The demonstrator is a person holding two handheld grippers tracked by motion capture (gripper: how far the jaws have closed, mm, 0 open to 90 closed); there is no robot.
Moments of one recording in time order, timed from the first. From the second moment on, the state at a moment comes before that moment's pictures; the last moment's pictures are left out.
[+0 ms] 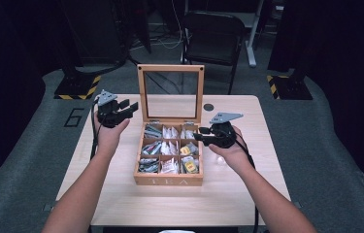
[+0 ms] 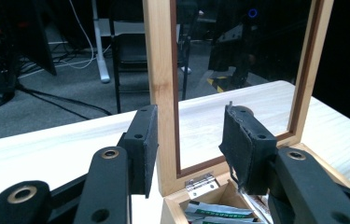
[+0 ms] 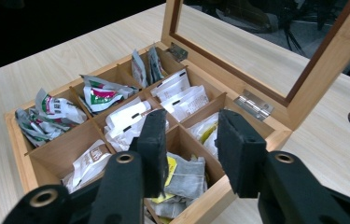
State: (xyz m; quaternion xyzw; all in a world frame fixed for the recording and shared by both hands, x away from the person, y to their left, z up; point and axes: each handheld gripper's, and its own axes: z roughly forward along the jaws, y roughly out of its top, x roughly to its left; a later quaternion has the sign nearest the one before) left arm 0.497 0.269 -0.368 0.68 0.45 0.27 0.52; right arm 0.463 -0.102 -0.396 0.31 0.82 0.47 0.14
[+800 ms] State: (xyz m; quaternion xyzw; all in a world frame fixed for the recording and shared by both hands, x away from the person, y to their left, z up) left arm 0.490 0.267 -0.365 0.68 0.44 0.27 0.52; right arm 0.442 -0.085 -0.422 0.29 0.83 0.46 0.11
